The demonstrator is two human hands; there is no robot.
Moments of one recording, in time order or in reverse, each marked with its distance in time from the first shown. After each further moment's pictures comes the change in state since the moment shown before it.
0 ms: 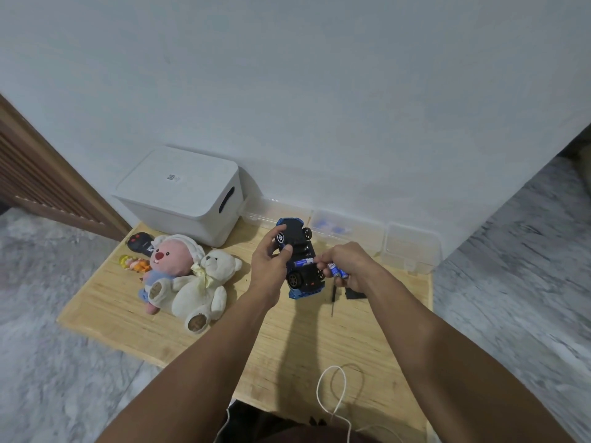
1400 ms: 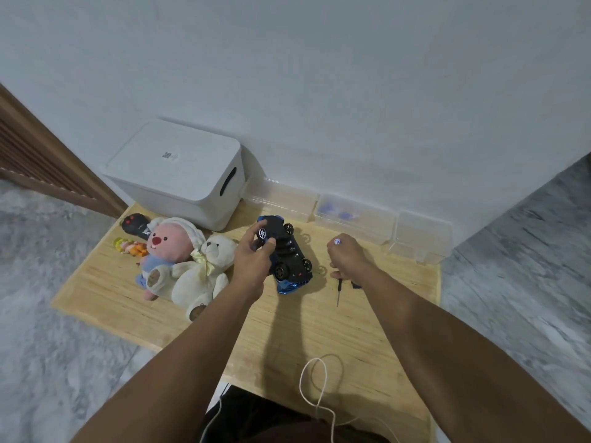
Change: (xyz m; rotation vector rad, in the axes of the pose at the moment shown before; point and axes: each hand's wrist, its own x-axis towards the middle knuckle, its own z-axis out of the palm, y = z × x) left_hand 0.021 -0.007 -0.040 -0.014 0.082 -0.153; right_hand 0.061 0.023 0.023 -0.239 0.154 -0.039
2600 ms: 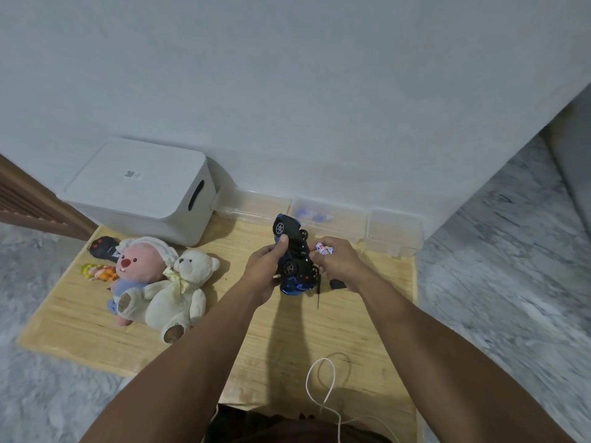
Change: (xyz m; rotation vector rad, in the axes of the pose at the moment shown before) left_hand 0.007 -0.016 0.052 0.093 -0.217 -0.244; right_hand -0.022 0.020 -0.037 0.172 -0.048 -0.225
